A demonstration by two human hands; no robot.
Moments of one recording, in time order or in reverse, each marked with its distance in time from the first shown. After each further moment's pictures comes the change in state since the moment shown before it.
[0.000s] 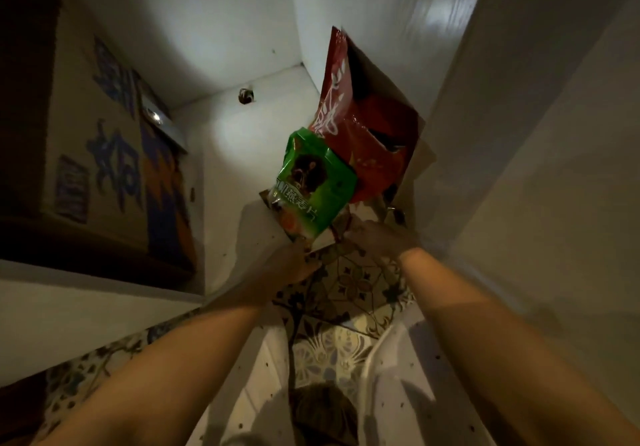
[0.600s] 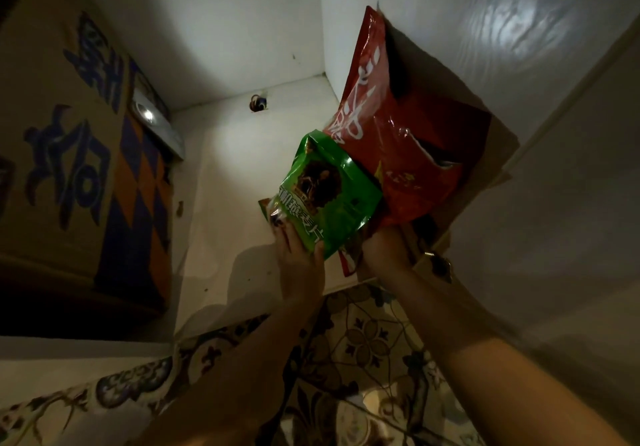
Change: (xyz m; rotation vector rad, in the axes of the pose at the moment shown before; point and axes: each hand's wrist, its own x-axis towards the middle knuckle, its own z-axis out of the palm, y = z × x) left_hand 0.098 0.008 0.034 -0.606 0.686 -0.148; right_hand 0.113 0.001 0.015 0.067 0.367 0.071
